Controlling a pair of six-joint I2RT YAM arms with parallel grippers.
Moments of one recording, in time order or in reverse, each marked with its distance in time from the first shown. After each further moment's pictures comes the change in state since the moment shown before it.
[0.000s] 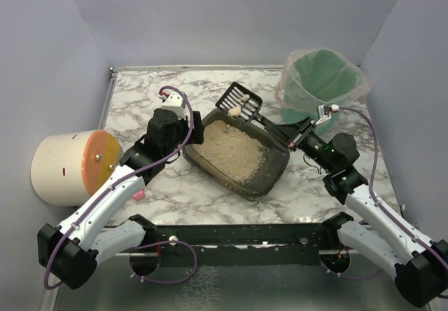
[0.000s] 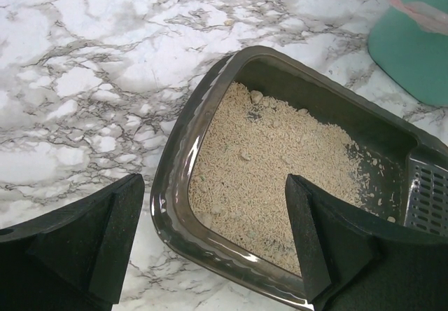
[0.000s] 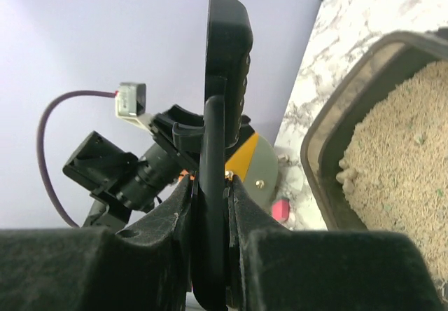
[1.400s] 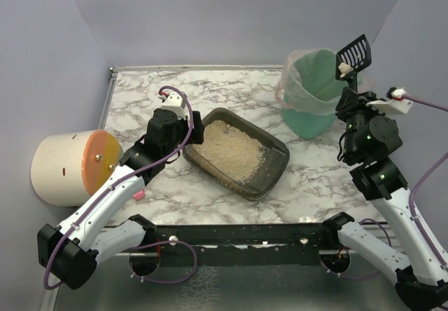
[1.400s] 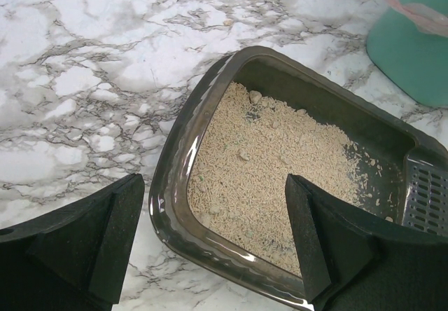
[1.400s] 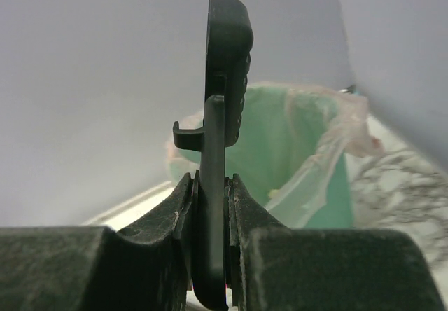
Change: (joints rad) left arm 0.000 -0.001 0.000 -0.001 0.001 -0.007; right arm 0.000 -0.094 0.481 -0.488 1.017 -0.815
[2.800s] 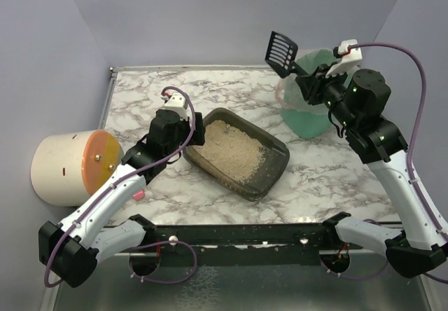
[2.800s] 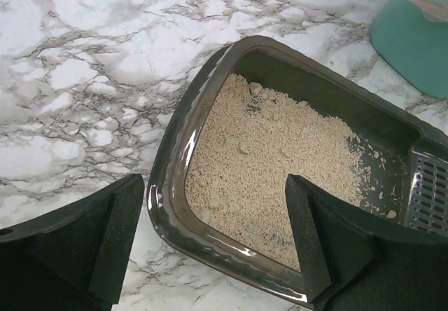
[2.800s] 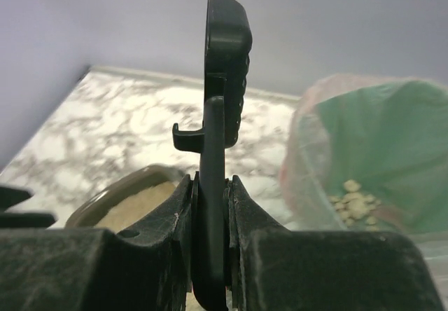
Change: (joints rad) left arm -0.010 0.008 0.000 -0.011 -0.001 0.001; right arm -0.001 0.341 0.432 -0.320 -0.544 -0.280
